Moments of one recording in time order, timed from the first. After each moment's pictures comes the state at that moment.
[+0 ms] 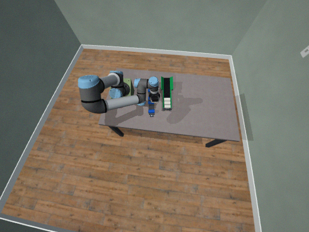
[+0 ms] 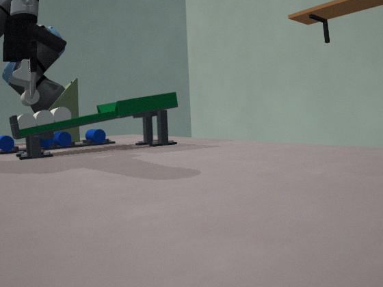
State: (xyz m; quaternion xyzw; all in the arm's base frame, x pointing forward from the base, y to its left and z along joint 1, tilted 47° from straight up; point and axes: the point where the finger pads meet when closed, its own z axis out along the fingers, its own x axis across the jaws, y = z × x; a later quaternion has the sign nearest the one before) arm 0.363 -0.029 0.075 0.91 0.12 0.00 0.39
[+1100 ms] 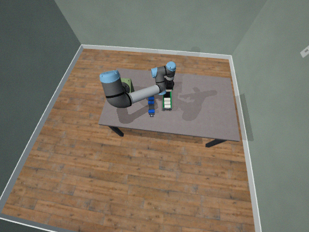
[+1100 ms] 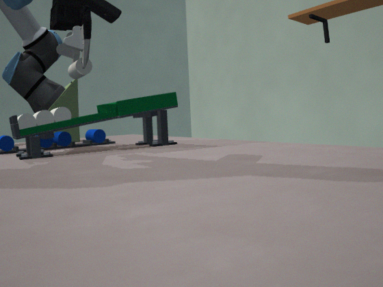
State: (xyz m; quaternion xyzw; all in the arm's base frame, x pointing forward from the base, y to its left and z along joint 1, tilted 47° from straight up) arm 0.472 0.100 0.029 0.91 0.10 0.00 0.39
